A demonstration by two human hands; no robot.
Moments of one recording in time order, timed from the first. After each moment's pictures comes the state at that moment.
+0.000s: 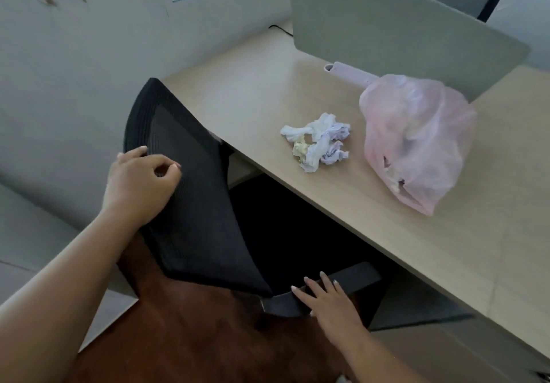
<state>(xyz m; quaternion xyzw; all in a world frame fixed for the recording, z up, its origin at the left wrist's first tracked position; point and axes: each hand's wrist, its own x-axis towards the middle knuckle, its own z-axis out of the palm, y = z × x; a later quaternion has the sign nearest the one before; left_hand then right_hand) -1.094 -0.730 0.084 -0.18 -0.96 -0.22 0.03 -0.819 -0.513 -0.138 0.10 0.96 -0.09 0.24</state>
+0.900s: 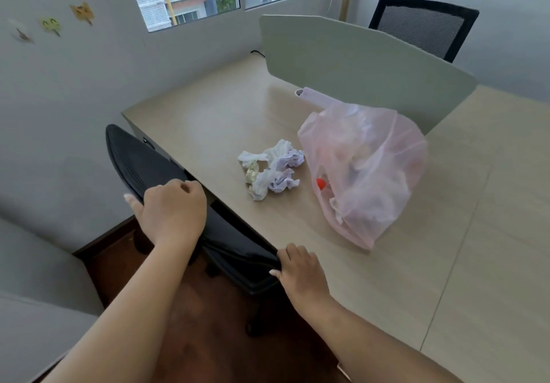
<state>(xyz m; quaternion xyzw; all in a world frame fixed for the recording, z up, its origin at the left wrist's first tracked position) -1.002 -0.524 0.083 0.00 -0.98 -0.15 0.09 -0.864 -0.375 -0.086 0.11 0.99 -0.04 -0.08</state>
